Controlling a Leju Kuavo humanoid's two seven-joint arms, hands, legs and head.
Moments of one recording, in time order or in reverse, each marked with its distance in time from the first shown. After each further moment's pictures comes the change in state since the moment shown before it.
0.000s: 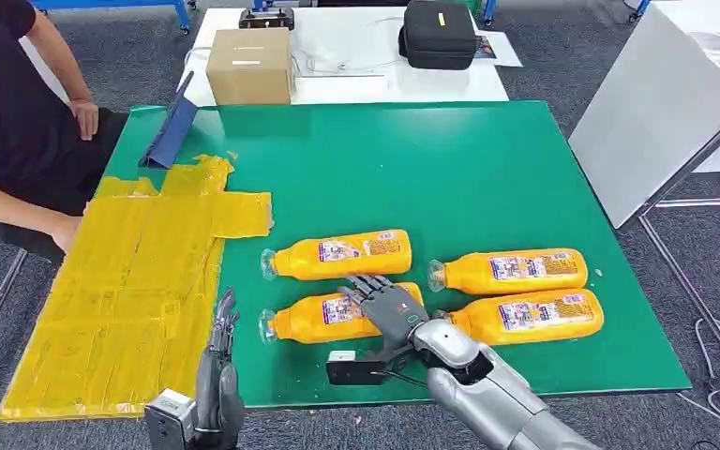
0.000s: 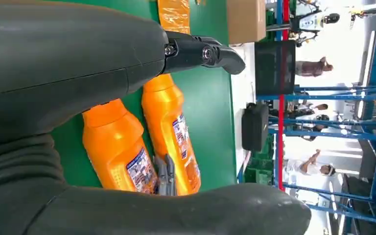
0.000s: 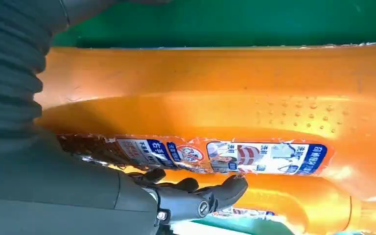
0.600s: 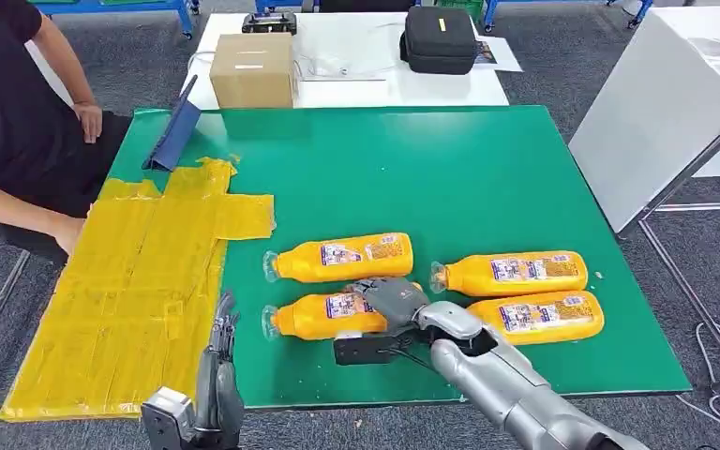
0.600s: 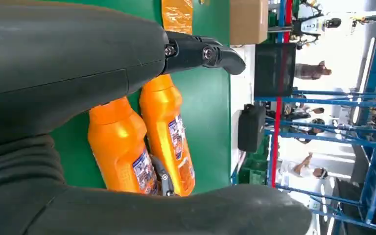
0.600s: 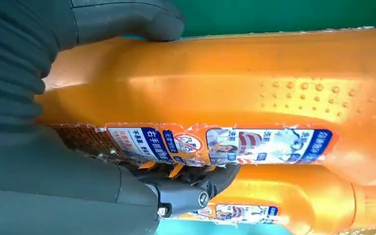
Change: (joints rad) left arm -0.007 0.003 -0.008 0.017 0.078 -0.003 -0.005; right arm -0.076 0.002 0.001 0.132 -0.190 0.104 -0.107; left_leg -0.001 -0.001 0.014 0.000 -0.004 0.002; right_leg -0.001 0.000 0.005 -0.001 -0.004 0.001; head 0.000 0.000
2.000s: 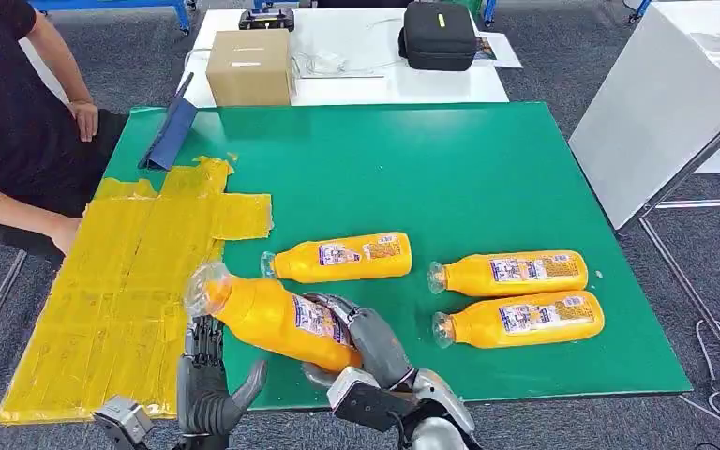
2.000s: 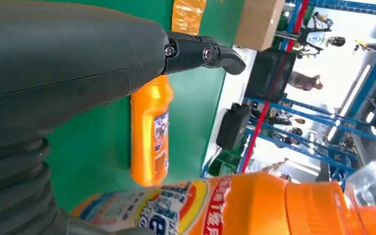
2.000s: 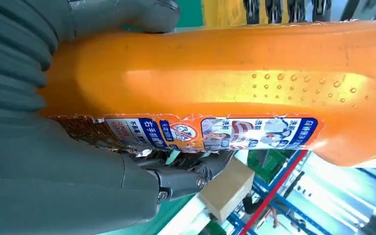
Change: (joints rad) left arm 0.040 -0.005 0.020 -0.062 0.228 -0.096 0.002; right arm 0.487 0.159 -0.257 -0.631 -0.263 -0.162 -0.170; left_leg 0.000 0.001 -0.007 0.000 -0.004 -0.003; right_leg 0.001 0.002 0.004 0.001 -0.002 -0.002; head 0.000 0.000
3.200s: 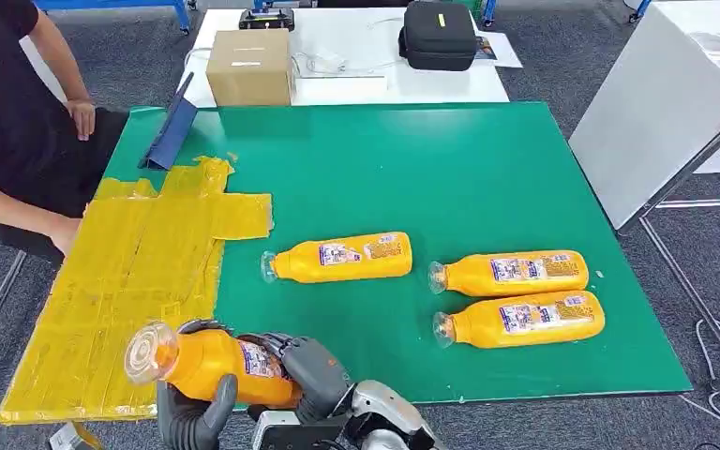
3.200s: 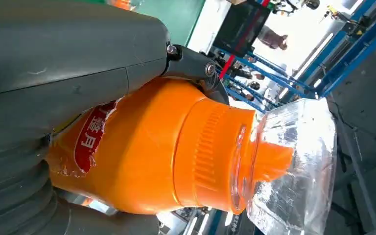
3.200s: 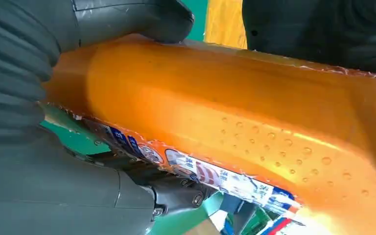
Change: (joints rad) left arm 0.056 -0.001 0.014 -0.072 0.158 -0.297 0.003; right arm -0.132 0.060 0.245 0.233 0.123 0.024 0.026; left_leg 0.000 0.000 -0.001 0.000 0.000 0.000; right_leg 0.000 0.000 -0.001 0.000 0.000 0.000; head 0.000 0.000
